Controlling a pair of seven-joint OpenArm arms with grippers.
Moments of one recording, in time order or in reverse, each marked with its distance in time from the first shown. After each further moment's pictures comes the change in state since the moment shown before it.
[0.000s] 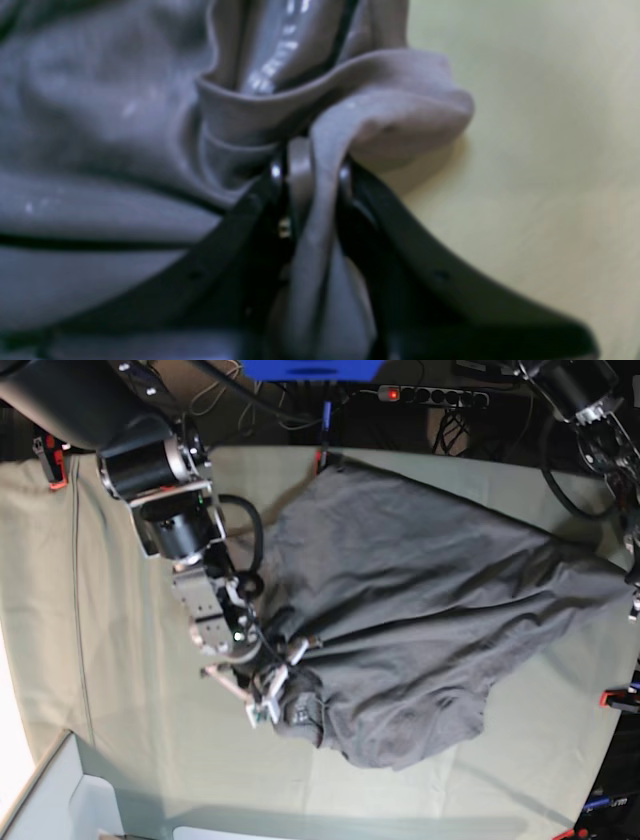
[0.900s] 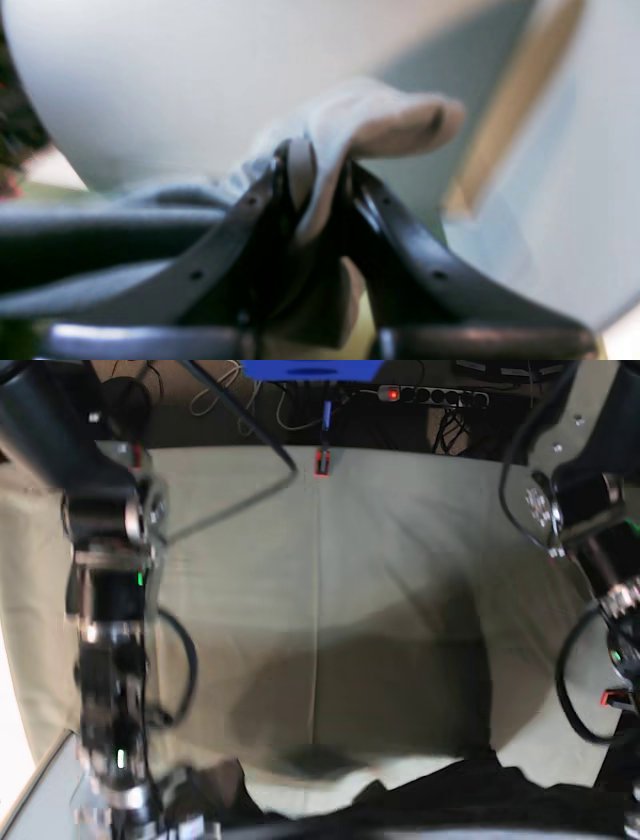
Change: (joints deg) left arm -33.1 -5.5 21.9 1.2 0.2 0.1 -0.3; right arm 6.3 5.8 14.9 30.2 0.1 0.2 0.7
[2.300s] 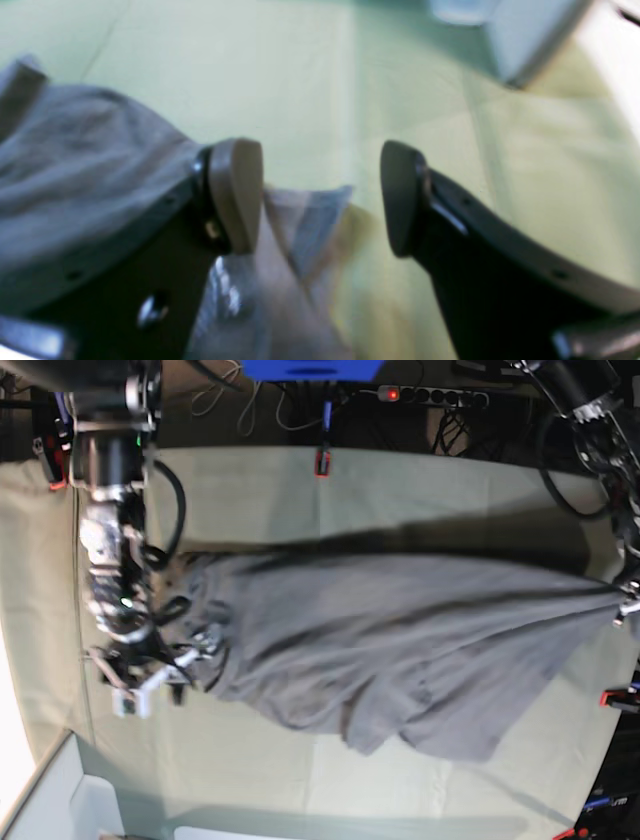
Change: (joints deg) left arm 35.6 3.6 -17.0 -0.2 -0.5 -0.2 0.1; right arm -20.8 3.0 0.5 -3.0 0.0 0.0 0.3
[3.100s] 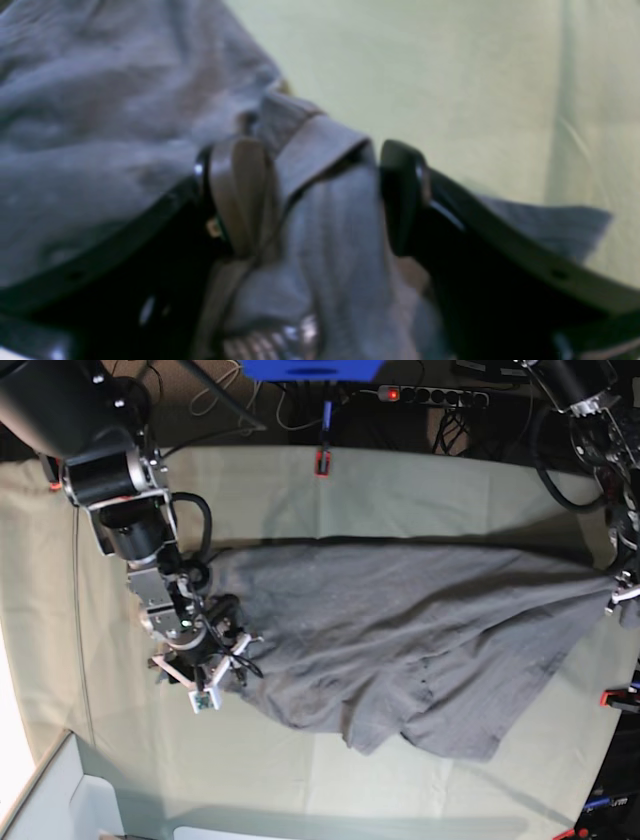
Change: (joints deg) left arm 1.3 0.6 0.1 -2.4 0.1 0.0 -0.1; right arm 15.2 -1.1 -16.0 -36.3 0.4 0.0 11.3
